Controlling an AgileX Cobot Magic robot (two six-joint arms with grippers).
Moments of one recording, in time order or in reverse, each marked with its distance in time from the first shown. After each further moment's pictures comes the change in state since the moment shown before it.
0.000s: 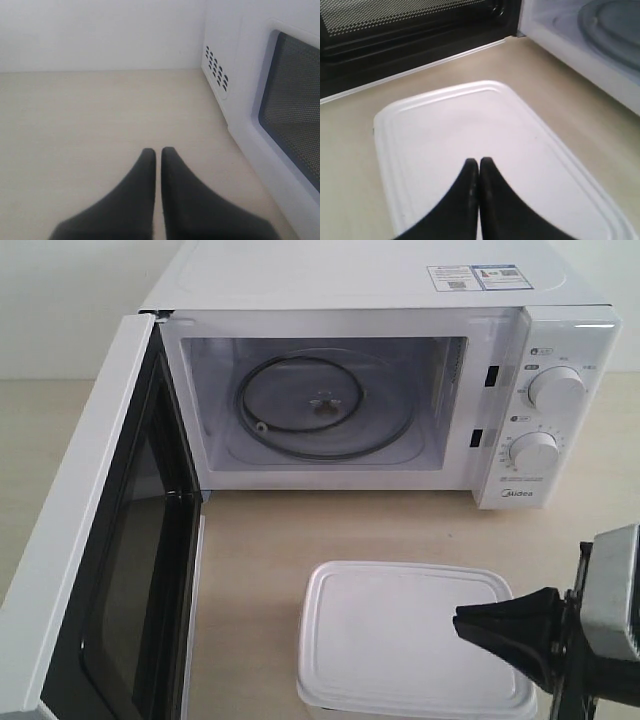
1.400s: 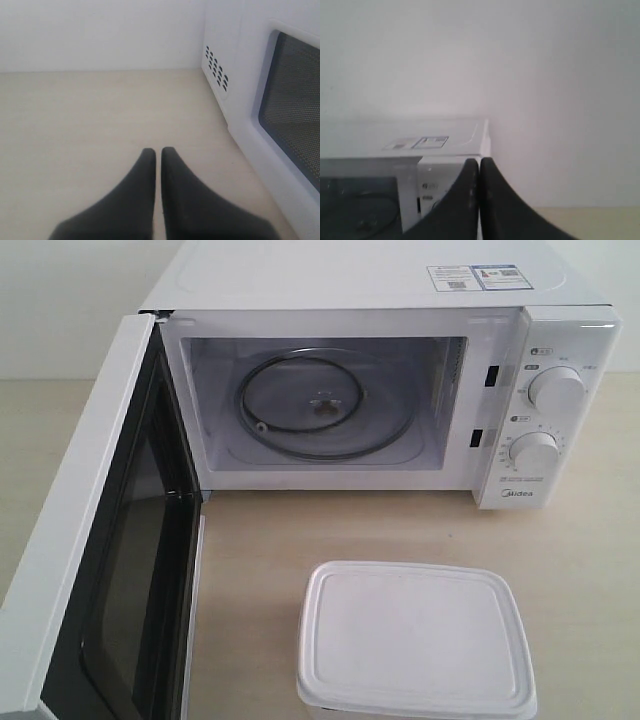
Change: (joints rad) left arm 0.000 0.000 0.000 0.000 0.000 0.000; right arm 0.000 -1.045 0.006 1.033 0.605 -0.012
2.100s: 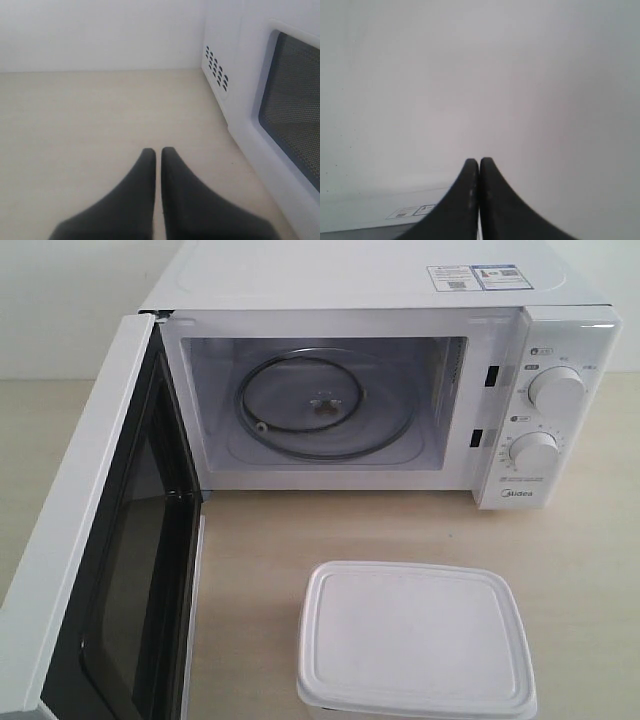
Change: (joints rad) left arm 0.000 0.000 0.000 0.000 0.000 0.000; right arm 0.000 -0.433 0.088 0.174 0.071 -0.085
